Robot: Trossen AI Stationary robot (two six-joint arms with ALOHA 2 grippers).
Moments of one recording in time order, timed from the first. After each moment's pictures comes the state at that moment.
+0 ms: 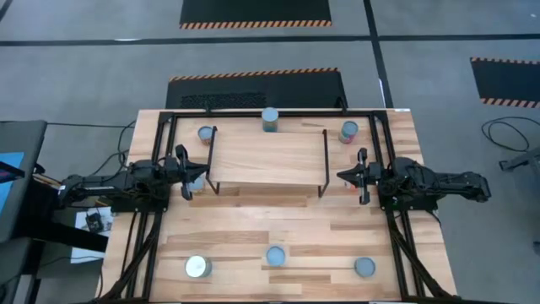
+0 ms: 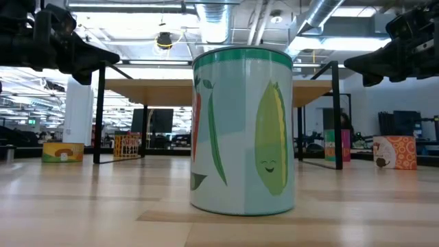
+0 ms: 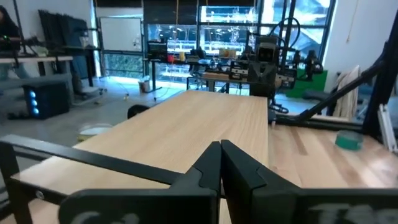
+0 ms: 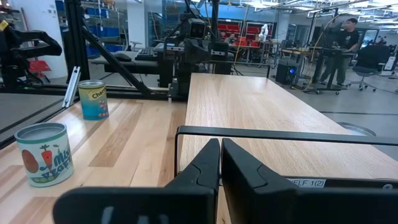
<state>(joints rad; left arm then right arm) 0.06 0.01 0.01 0.07 -0.19 -0.05 -0.07 0.01 0.02 0.01 0.00 -0.06</state>
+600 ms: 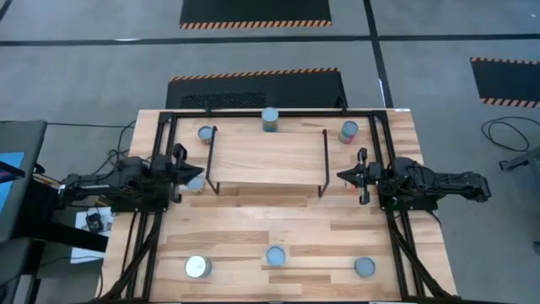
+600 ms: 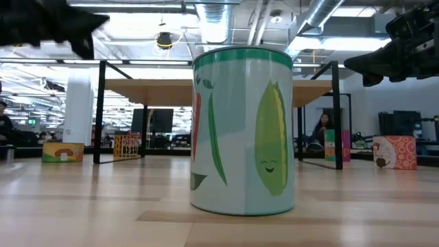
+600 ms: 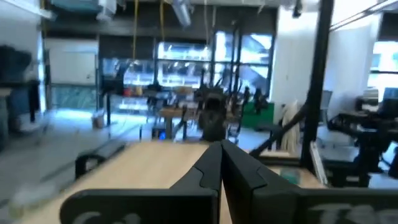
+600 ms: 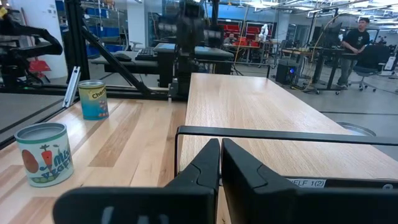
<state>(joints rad) 0.03 0.03 0.14 0.10 -0.01 -0.06 -0.07 0.01 0.02 0.01 0.00 -0.06</state>
